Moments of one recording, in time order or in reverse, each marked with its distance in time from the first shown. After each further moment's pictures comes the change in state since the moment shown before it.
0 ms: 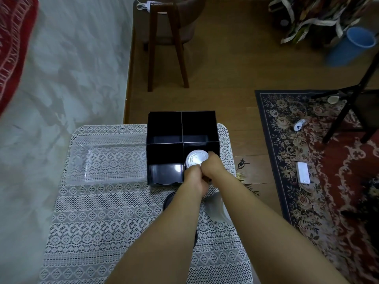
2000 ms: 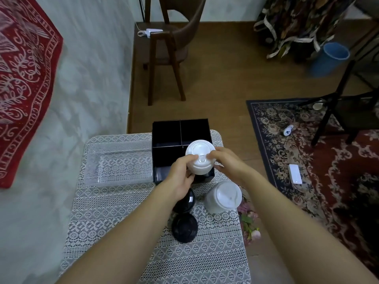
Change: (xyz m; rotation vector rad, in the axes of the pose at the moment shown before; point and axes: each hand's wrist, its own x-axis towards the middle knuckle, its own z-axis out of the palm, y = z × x) left_hand -0.108 0.037 -0.035 0.268 -0.257 0.155; right_hand -0.102 -0.006 -0.072 0.397 -0.216 -0.218
